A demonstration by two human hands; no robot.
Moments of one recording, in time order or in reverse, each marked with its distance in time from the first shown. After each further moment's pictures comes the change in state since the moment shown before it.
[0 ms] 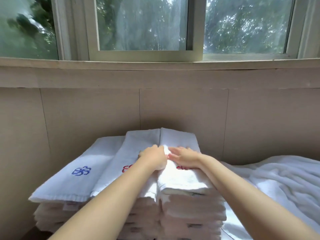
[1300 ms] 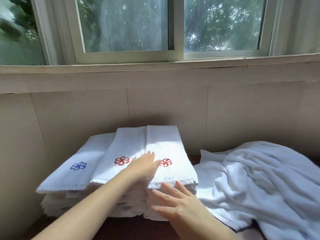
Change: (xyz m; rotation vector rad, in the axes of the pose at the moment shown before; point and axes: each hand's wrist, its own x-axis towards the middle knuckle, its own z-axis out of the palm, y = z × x) left_hand -0.056 0.009 0.017 0.085 -0.069 0.172; right_hand -0.208 -0.013 0.044 -0.398 0.283 -0.586
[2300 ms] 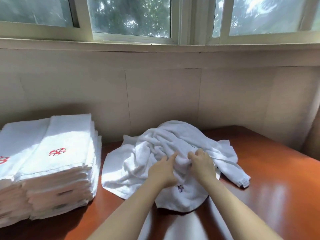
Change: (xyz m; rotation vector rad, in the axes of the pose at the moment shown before) left_hand 0.004 0.333 0.111 -0.309 -0.052 0.391; right_hand -0.254 0.188 0.015 -0.051 -0.054 1.172
